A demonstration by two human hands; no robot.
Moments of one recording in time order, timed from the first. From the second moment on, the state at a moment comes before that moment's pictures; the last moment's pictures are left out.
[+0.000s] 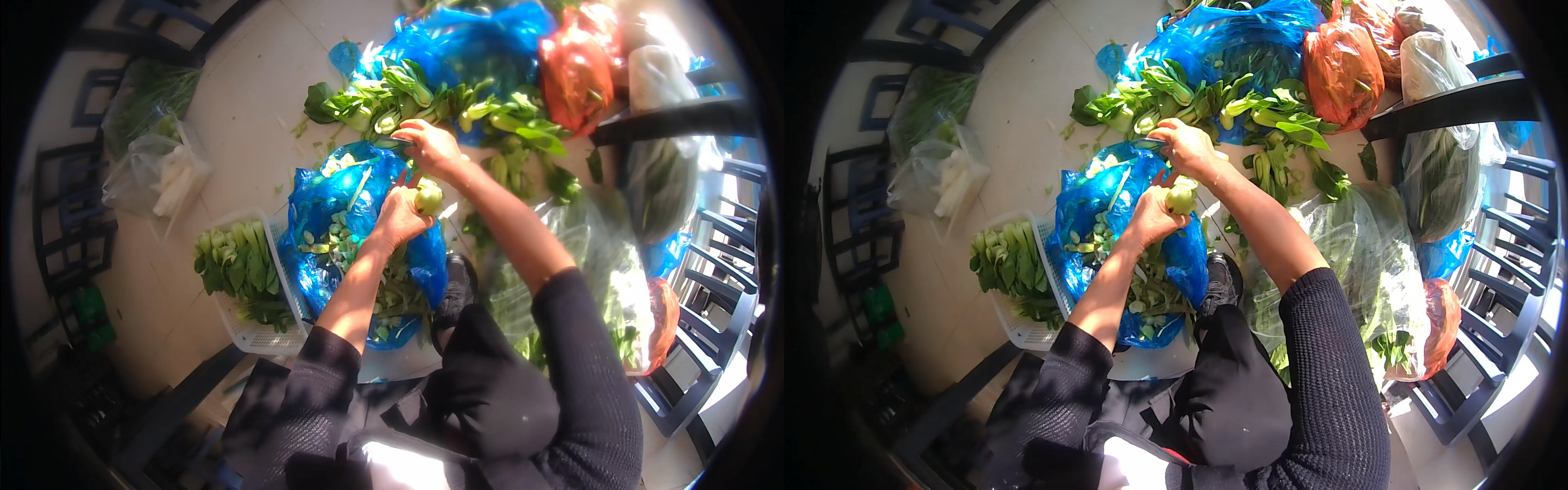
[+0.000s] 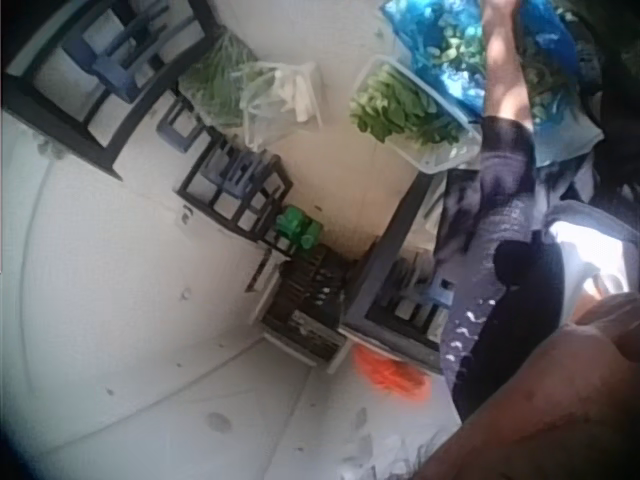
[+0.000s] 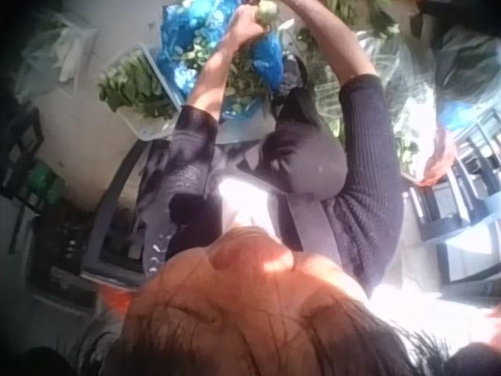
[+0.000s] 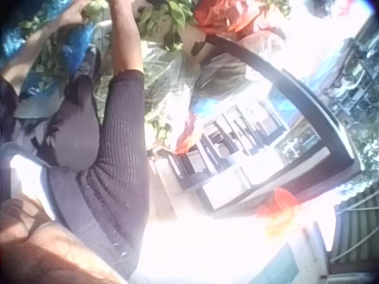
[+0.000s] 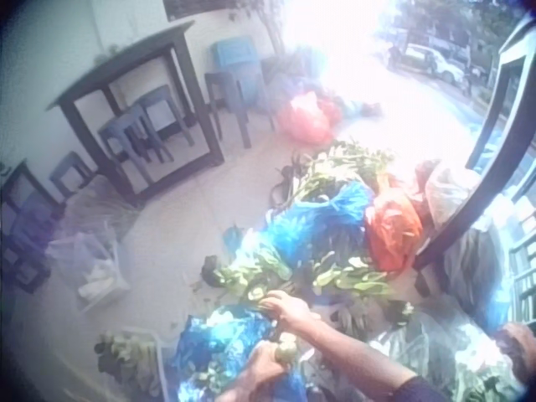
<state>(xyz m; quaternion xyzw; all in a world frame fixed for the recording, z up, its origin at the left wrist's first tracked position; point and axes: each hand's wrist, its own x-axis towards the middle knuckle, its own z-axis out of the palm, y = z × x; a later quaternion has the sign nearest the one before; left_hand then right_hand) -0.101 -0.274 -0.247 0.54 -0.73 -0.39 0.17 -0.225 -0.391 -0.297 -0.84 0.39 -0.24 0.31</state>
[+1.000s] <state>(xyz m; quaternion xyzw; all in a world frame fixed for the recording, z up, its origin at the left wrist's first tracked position) -0.105 -0.211 -0.248 0.57 -0.01 -0.62 0.54 -0.276 -0.265 -0.224 -0.47 0.41 -0.07 0.78</state>
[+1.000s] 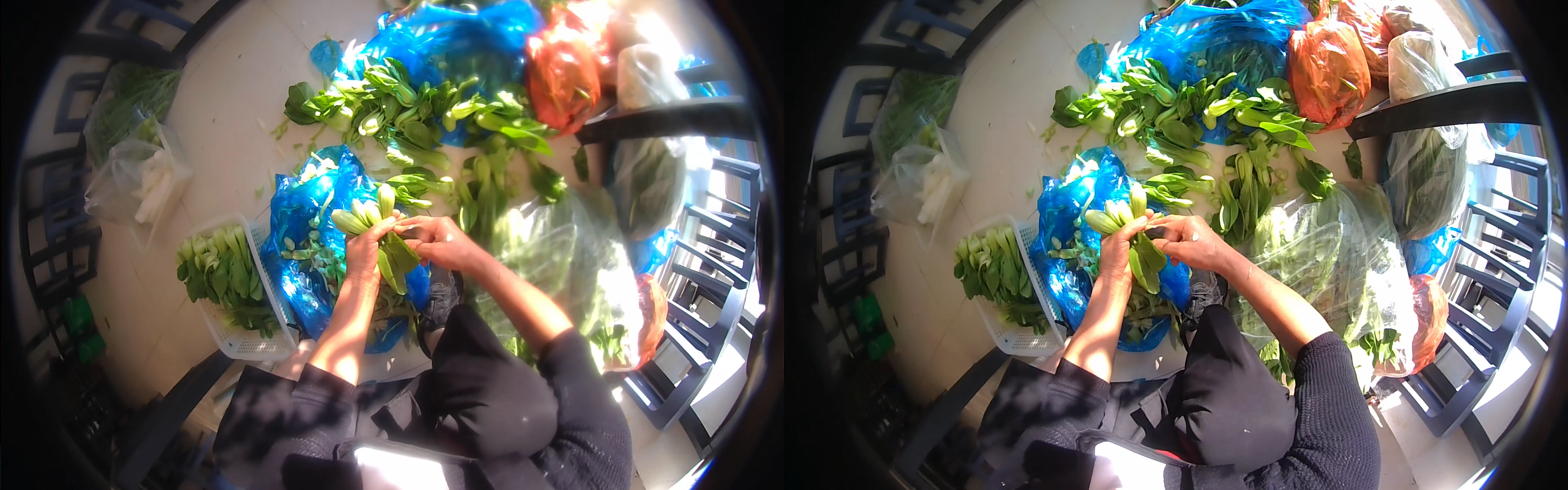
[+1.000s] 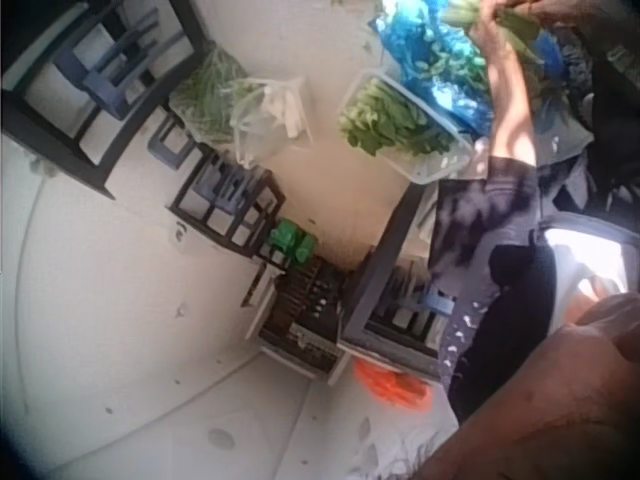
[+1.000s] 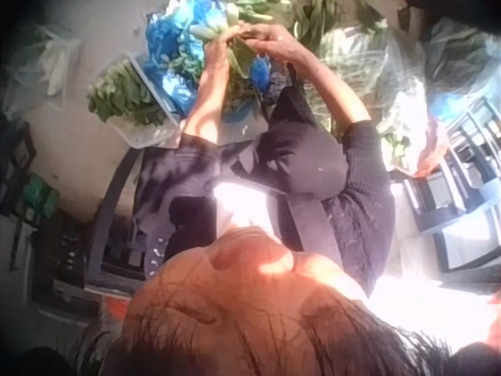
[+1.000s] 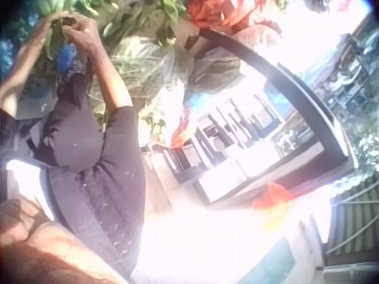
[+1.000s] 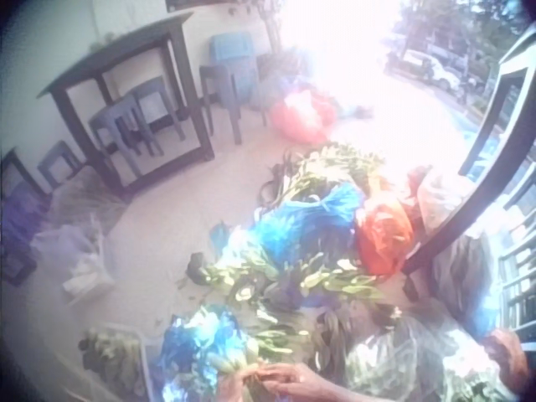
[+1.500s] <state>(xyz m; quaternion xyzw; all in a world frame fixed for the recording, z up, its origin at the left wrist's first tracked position) -0.156 -0.265 -0.324 0.64 -0.74 -0.18 -0.09 -0.295 -0.339 -0.313 -0.84 0.48 0.05 0.24</state>
